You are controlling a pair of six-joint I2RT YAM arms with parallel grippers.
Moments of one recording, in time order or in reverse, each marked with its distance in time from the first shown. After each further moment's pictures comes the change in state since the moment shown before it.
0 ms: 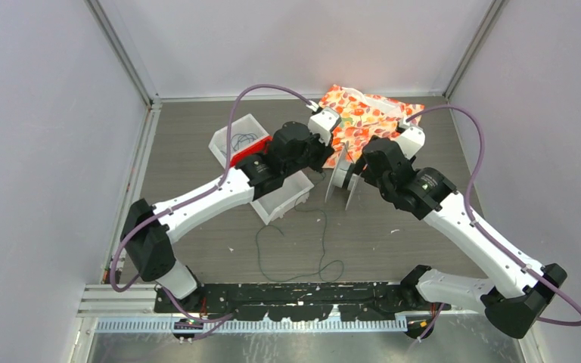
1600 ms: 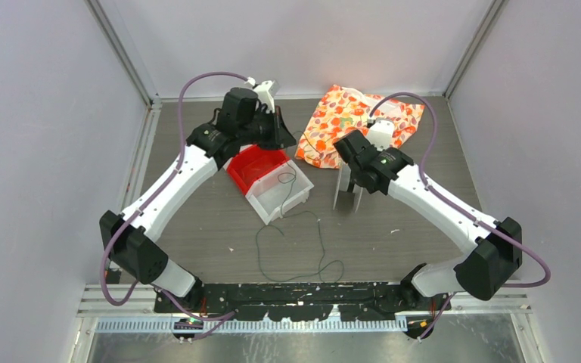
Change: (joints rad) left arm 0.325 -0.068 0.140 -0.434 0.322 -0.393; right arm -0.021 0.288 0.056 -0.031 0.090 -0.135
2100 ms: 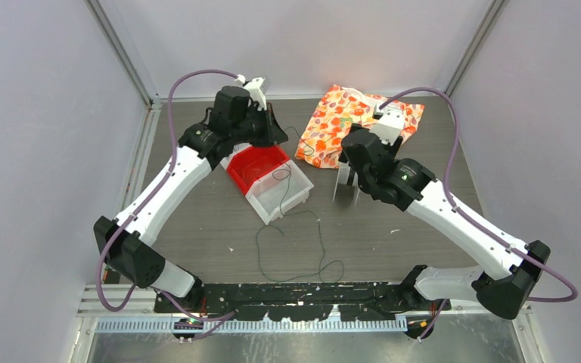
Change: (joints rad) left arm 0.032 -0.035 0.000 -0.023 -0.046 0.016; right arm 0.117 -0.144 0.025 0.192 0.081 -0.064
